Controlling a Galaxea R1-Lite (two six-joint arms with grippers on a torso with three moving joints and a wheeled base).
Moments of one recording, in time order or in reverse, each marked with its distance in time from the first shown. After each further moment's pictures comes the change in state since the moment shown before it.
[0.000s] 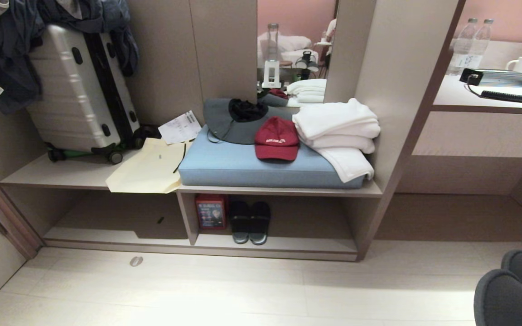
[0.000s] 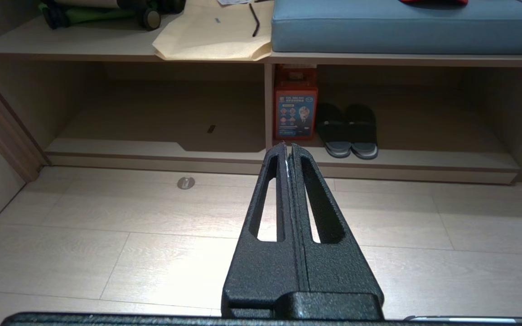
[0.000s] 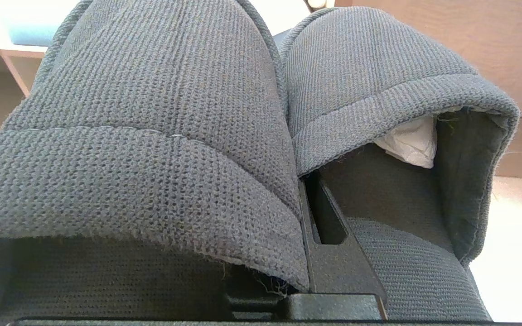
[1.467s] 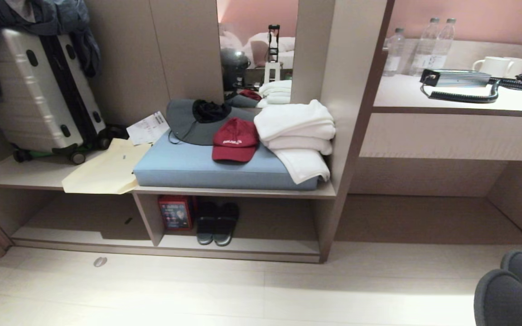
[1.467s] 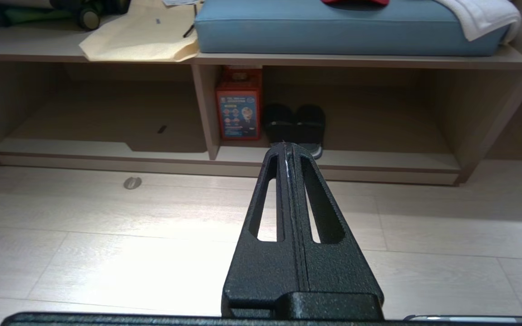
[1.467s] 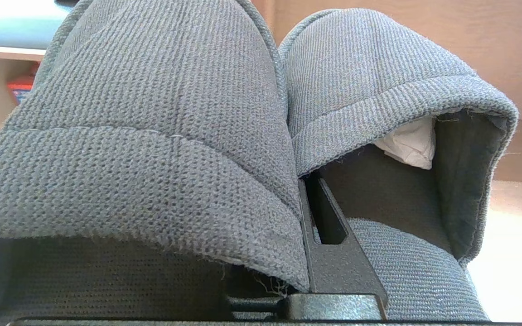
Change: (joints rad) left arm 0.000 0.001 0.000 0.002 0.000 0.001; right arm 0.000 0.000 0.000 -0.001 0.000 0.001
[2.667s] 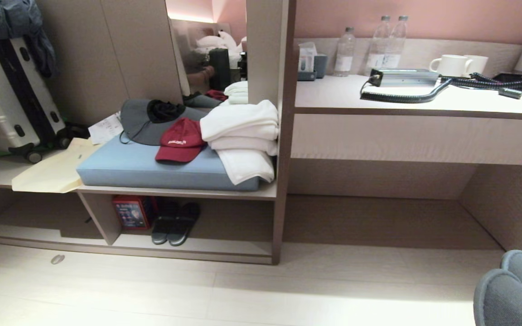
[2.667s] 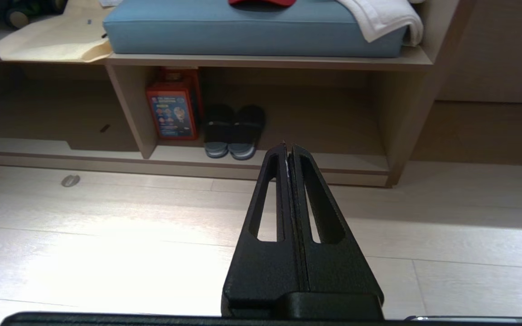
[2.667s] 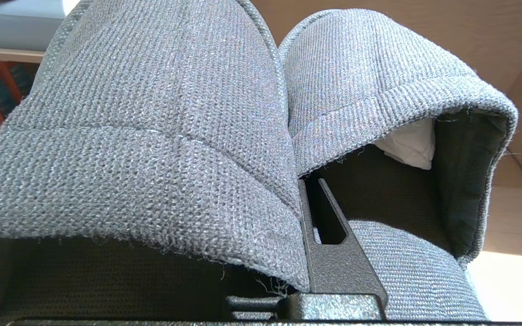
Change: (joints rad) left arm 0.000 0.000 0.000 -0.002 0.001 0.000; right arm 0.000 0.000 0.000 0.000 0.000 0.000
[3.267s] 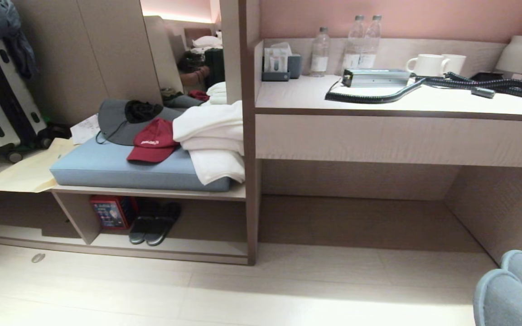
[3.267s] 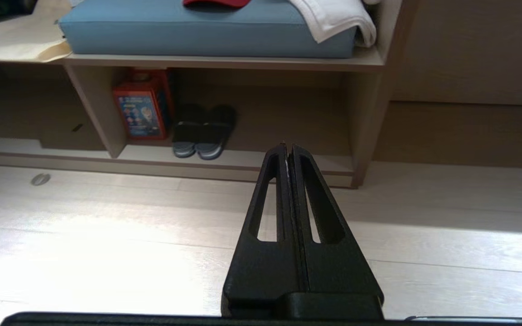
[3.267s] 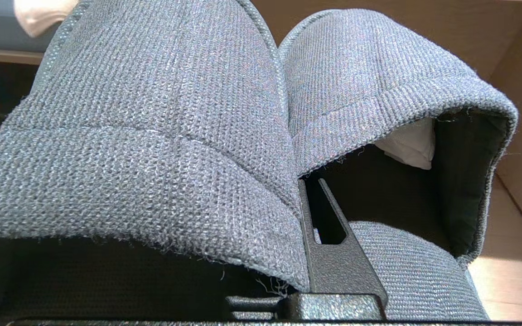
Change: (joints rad) left arm 0.000 0.000 0.000 0.000 0.000 -0.001; right arm 0.000 0.000 0.000 0.000 0.000 0.000
